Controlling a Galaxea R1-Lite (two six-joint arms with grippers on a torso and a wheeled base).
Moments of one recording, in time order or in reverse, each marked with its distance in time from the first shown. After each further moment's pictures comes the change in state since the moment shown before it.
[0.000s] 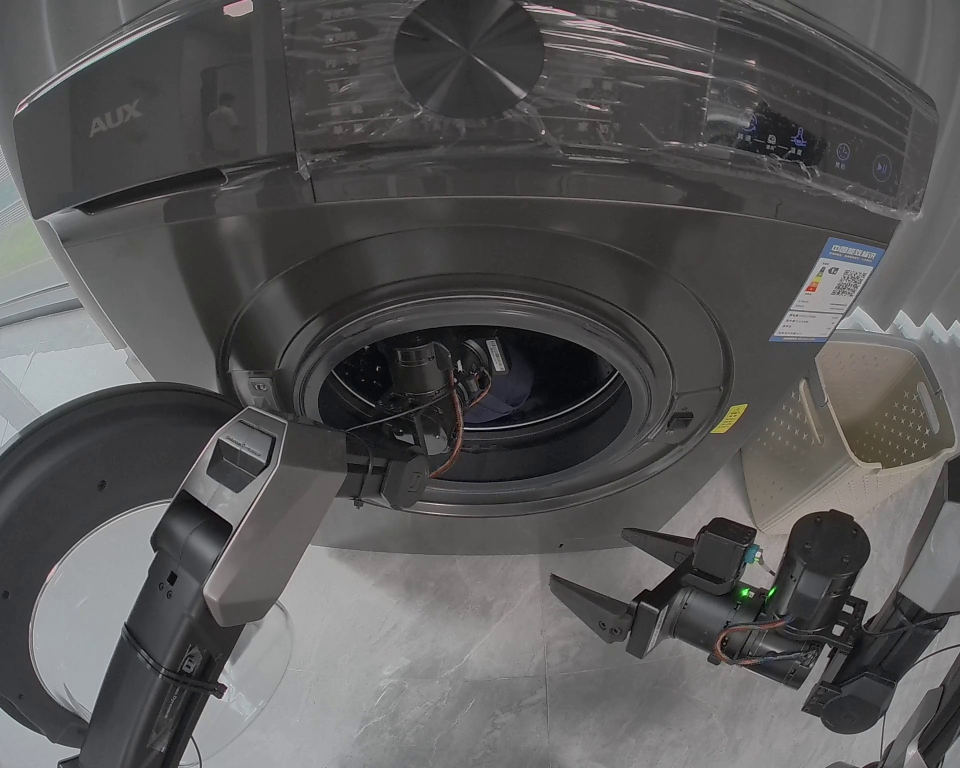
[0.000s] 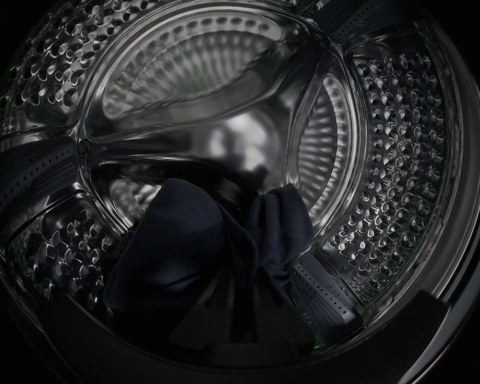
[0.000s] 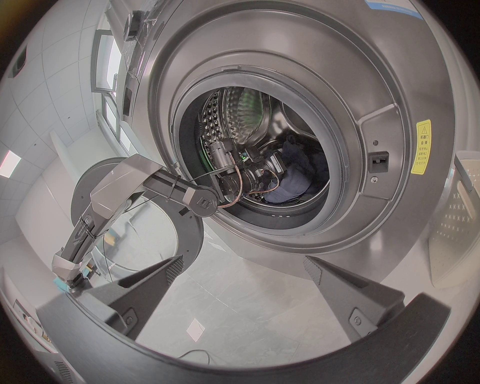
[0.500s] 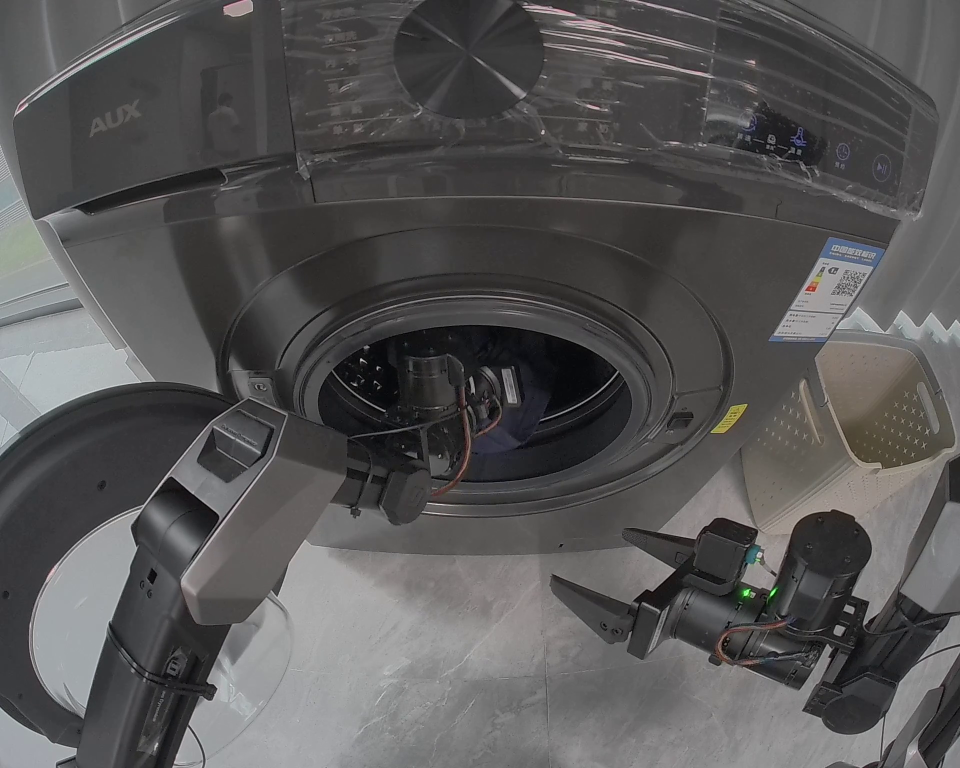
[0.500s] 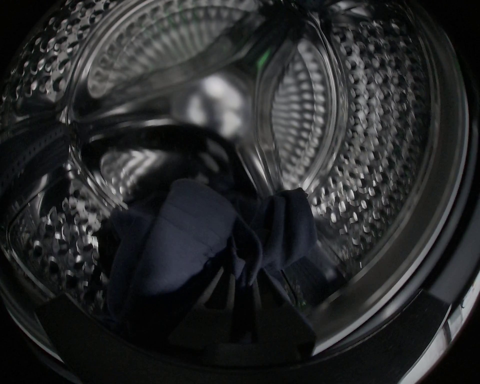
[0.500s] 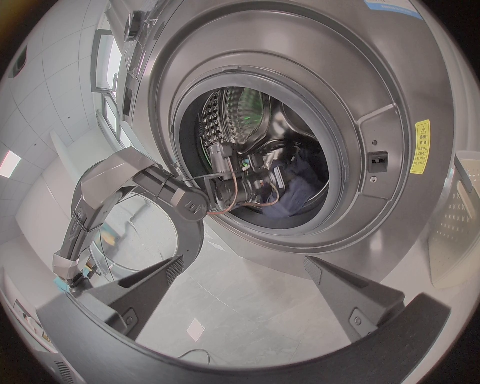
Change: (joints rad) left arm -0.031 -0.081 0.185 0.039 -0.053 0.026; right arm 0.000 -0.003 0.004 0.000 0.000 0.000
